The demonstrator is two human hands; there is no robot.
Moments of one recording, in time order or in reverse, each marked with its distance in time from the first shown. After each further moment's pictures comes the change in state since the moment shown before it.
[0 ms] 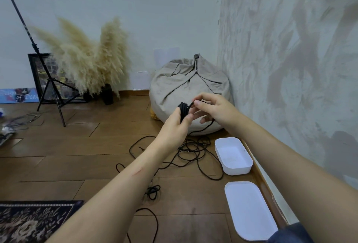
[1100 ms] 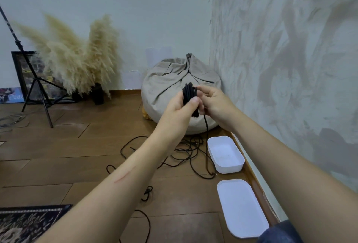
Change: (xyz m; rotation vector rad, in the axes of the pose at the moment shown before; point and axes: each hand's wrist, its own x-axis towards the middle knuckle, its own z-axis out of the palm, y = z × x) left_hand -0.006 0.060 0.010 -0.504 -0.043 0.132; right_hand 0.009 0.002 -0.012 0.118 0.155 -0.038
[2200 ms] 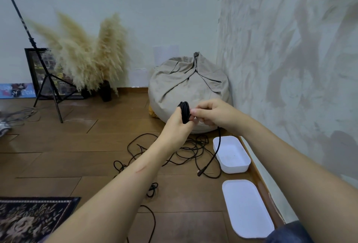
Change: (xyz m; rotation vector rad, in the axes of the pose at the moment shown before) left_hand -0.002 -0.058 -0.035 0.393 0.029 -0.164; right_hand -0.014 -0.001 0.006 -0.338 -0.245 0.112
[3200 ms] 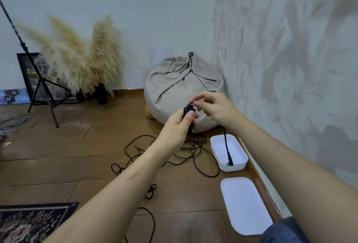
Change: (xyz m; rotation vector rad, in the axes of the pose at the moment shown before) left_hand -0.007 0.015 0.010 -0.066 -0.033 0.003; right_hand 0.007 0.018 -0.011 -0.016 0.287 -0.114
